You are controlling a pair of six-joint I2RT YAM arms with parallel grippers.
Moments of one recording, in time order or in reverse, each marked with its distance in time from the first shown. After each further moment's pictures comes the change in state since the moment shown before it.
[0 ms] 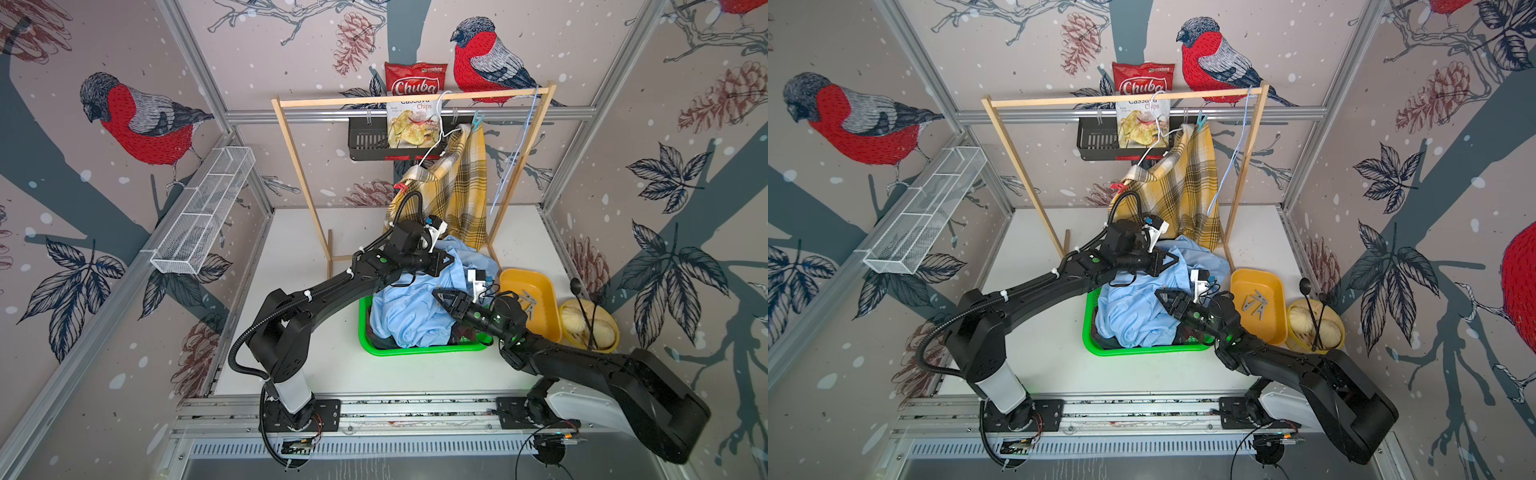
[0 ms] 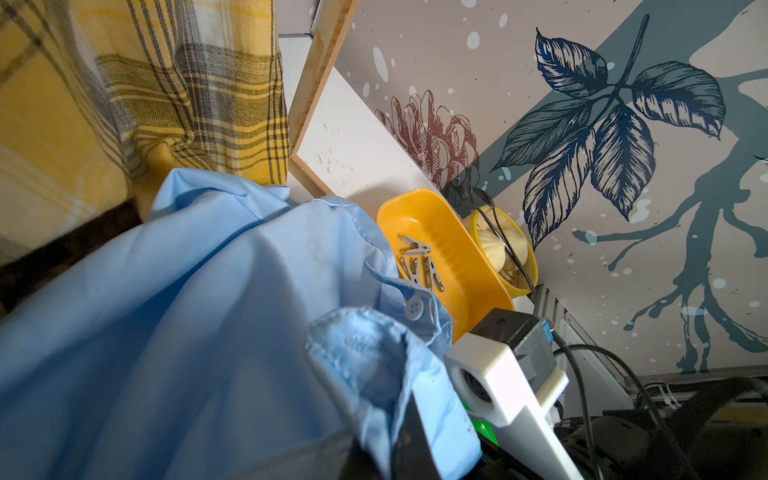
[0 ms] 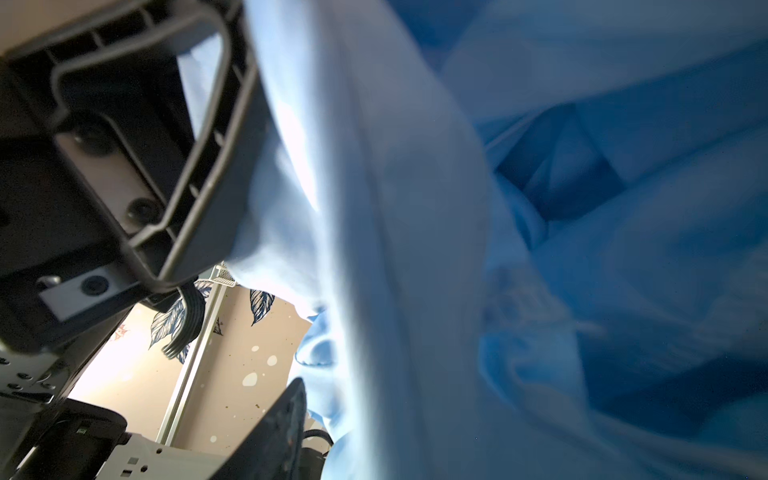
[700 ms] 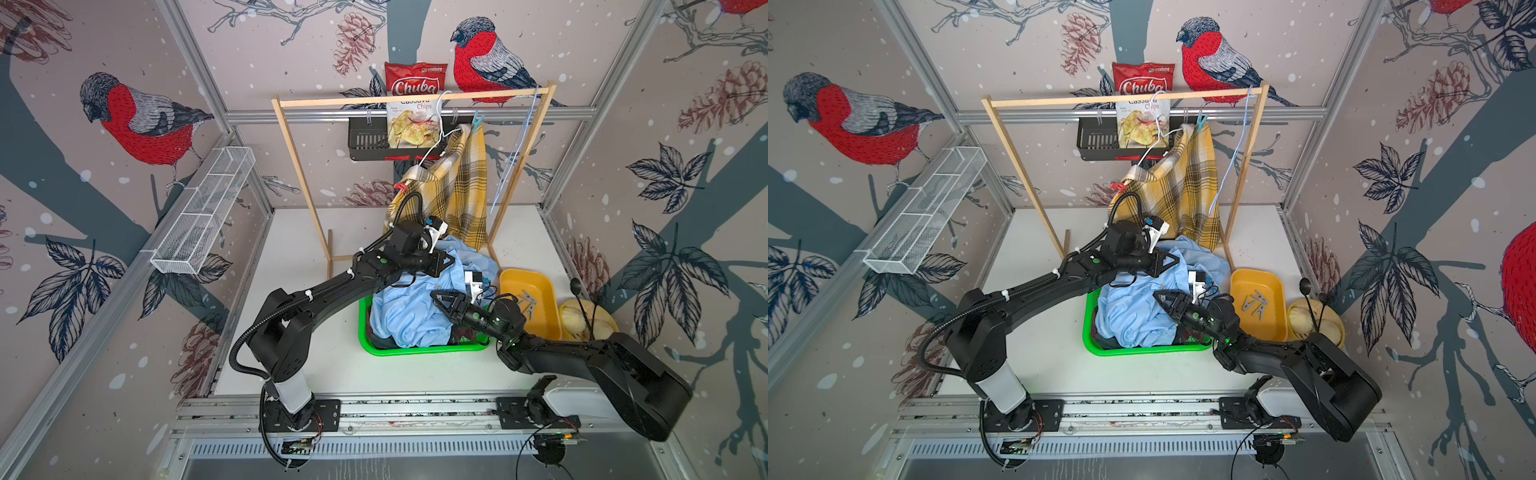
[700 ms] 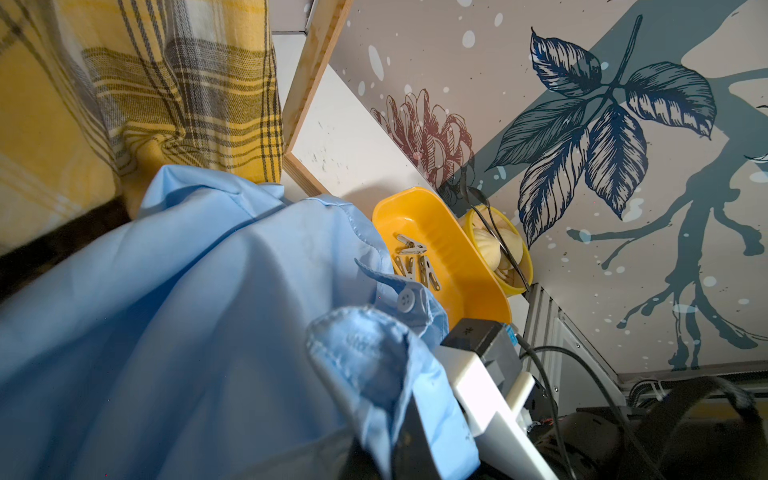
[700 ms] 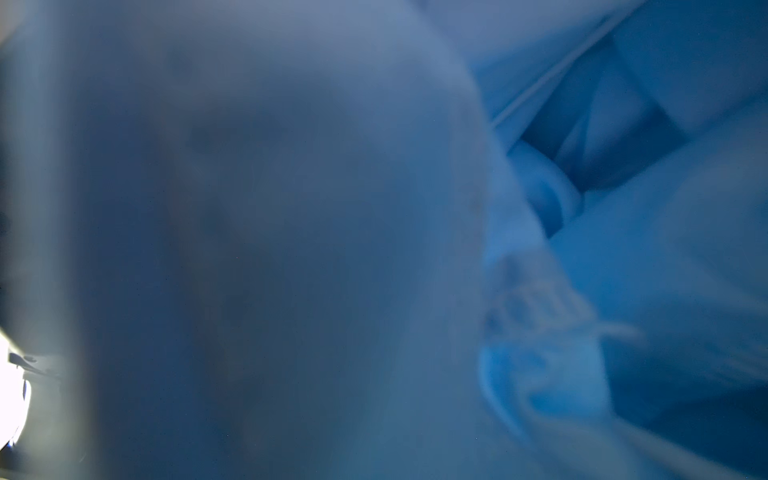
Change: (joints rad) left arm 0.000 0.003 -0.008 0.016 0.016 -0.008; right arm -0.008 0.118 -0.034 0.220 -0.056 0.135
